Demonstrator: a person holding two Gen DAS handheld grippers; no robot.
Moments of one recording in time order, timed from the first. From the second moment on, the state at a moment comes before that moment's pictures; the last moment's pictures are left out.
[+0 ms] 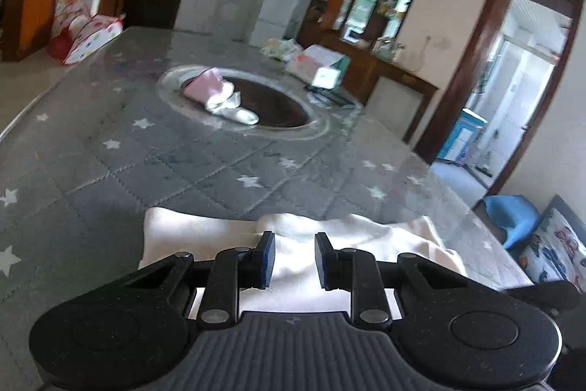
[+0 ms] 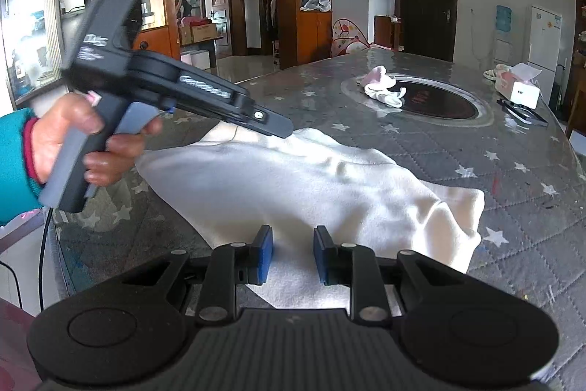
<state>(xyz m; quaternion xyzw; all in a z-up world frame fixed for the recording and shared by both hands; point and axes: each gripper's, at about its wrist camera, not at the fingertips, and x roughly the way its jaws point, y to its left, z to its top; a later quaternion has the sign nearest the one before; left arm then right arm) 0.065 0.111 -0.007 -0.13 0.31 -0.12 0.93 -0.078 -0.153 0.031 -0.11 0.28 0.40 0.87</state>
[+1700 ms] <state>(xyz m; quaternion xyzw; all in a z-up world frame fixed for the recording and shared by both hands) -0.017 0.068 -0.016 -0.03 0.30 -0.17 0.94 -0.013 -0.215 0.033 -0.05 0.29 0.24 0.93</state>
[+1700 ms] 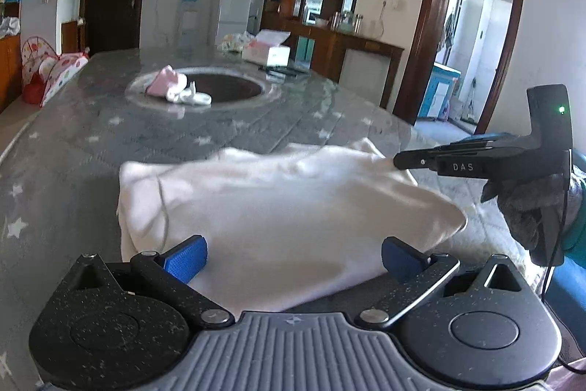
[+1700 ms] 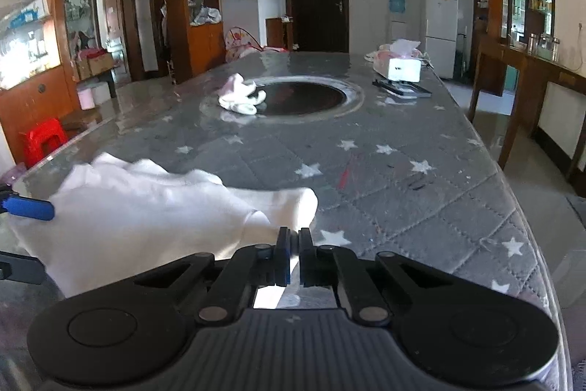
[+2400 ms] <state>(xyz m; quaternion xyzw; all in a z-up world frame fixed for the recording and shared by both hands) -0.020 0.066 -0.017 -0.01 0.30 -0.17 0.94 -0.078 -0.201 0.041 -0.13 0.29 0.31 0.90</state>
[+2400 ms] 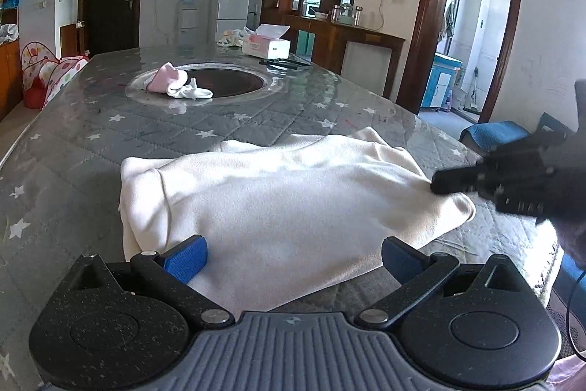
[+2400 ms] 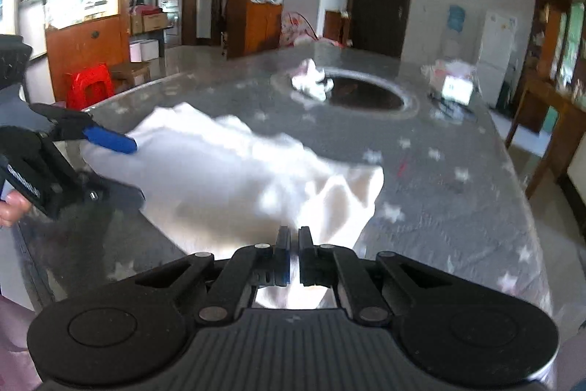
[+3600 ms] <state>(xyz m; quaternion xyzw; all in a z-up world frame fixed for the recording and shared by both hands) -0.049 0.173 -0.001 -0.14 0.31 0.01 0.94 -0.110 -0.067 0.059 -0.25 0.23 0.49 0.80</state>
